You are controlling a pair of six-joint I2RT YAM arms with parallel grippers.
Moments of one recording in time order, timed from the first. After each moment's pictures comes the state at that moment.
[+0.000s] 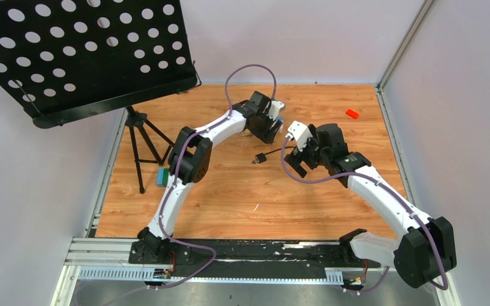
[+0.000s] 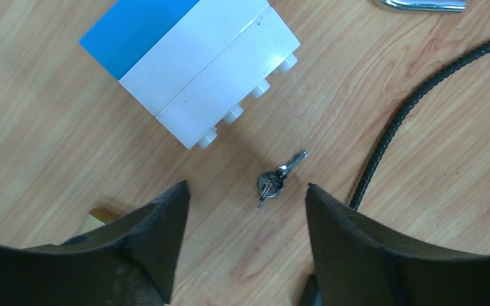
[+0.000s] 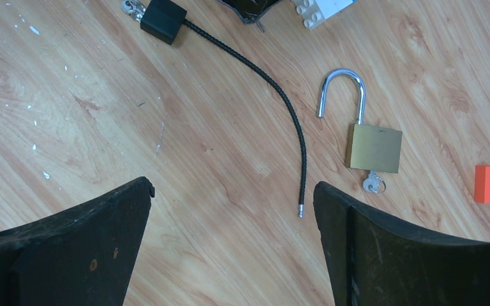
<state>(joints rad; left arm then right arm) -0.63 2.41 2.04 -0.56 0.22 0.10 0.42 1.16 0.85 -0.37 -0.17 -0.51</state>
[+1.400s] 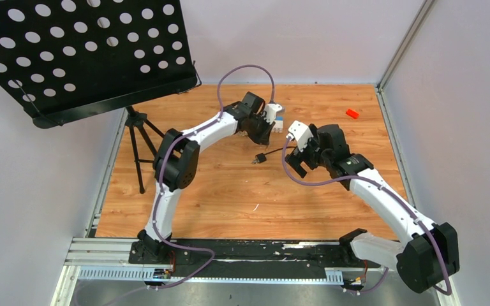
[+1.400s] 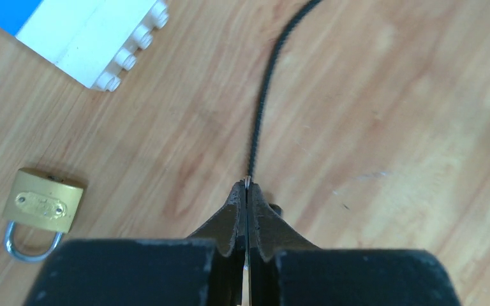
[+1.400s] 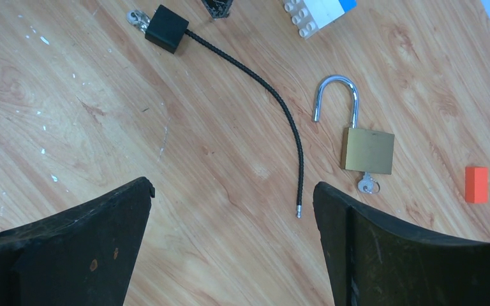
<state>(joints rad) -0.63 2.22 1.81 -0.52 0.40 0.14 0.44 1.14 0.85 -0.38 -0.16 -0.50</state>
